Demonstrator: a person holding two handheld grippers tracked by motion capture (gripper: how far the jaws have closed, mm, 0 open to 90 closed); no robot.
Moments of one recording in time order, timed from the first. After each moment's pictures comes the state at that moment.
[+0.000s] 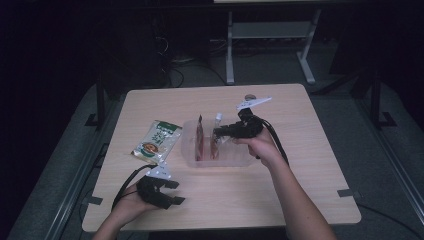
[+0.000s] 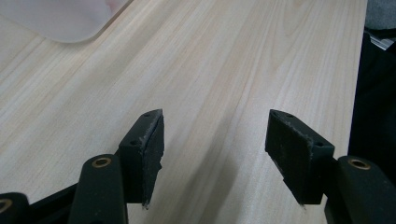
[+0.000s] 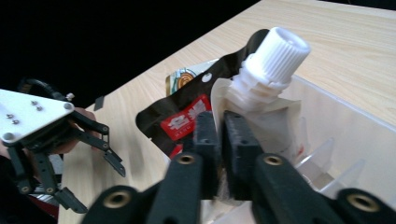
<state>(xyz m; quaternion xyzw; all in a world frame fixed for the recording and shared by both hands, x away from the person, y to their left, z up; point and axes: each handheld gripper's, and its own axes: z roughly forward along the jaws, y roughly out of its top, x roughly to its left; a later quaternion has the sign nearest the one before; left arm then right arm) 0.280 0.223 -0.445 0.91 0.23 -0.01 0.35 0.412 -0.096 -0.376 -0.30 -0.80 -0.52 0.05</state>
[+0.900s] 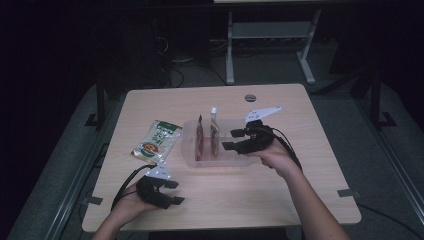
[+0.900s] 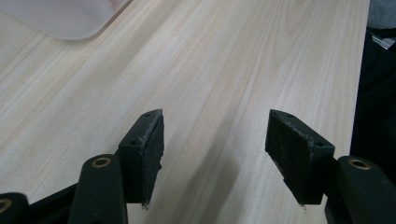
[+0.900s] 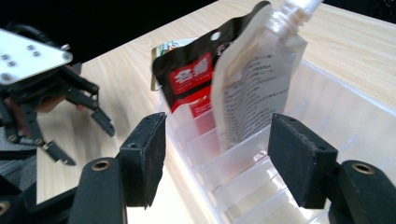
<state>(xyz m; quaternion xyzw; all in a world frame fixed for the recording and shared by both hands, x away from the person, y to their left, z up) 0.280 0.225 -0.445 0.91 0.24 0.00 0.34 0.366 -0.116 -0.366 -0.28 -0.83 -0.48 -0.03</state>
